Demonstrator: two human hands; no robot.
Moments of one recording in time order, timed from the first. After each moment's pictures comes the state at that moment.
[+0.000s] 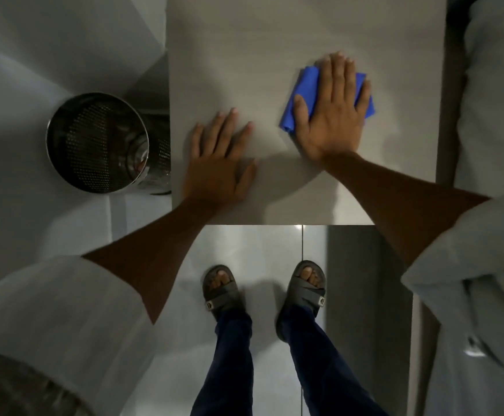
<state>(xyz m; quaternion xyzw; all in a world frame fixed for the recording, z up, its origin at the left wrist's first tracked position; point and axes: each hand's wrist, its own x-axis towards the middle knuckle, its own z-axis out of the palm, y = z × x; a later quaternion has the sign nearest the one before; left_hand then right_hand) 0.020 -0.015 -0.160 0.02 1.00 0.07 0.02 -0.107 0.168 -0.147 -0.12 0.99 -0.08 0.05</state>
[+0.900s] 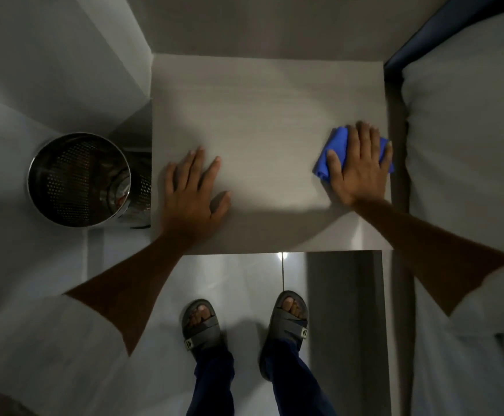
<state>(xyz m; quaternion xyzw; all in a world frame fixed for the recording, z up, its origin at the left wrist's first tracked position) 0.025 -0.014 -0.152 -0.04 1.00 0.09 0.03 -0.111 0.280 -0.142 -0.06 0.99 -0.06 0.08</state>
